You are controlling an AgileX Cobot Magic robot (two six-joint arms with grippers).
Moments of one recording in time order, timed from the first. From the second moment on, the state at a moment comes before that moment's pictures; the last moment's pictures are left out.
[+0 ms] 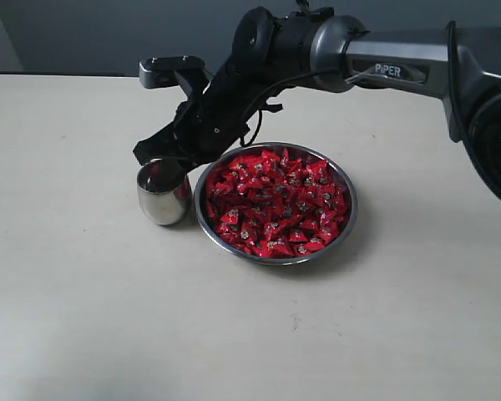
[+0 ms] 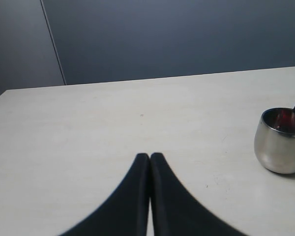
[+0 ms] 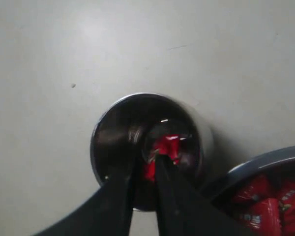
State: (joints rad) left arm 0.12 0.00 0.01 0.03 0.23 0.03; right arm 0.78 2.23 -1.77 0.59 0.80 -0.43
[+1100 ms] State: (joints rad) left arm 0.12 0.00 0.01 0.03 0.23 0.03; right arm 0.77 1.79 -1.42 0.27 0.84 -0.30
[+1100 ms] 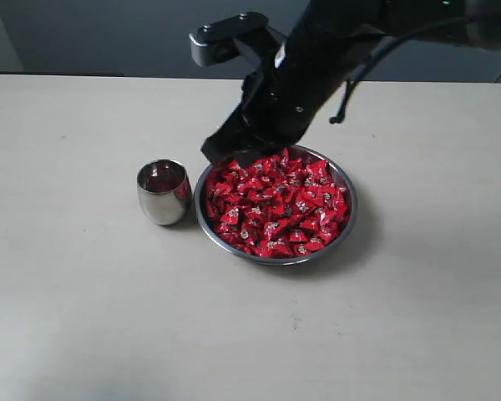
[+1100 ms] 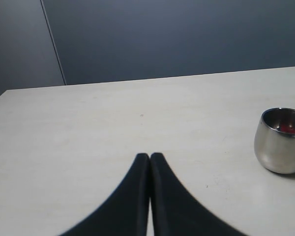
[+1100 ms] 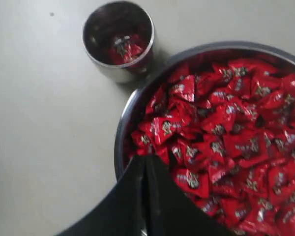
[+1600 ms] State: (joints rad) left arm 0.12 0.00 0.01 0.03 0.23 0.03; right arm 0.58 1.53 -1.03 0.26 0.71 -0.26
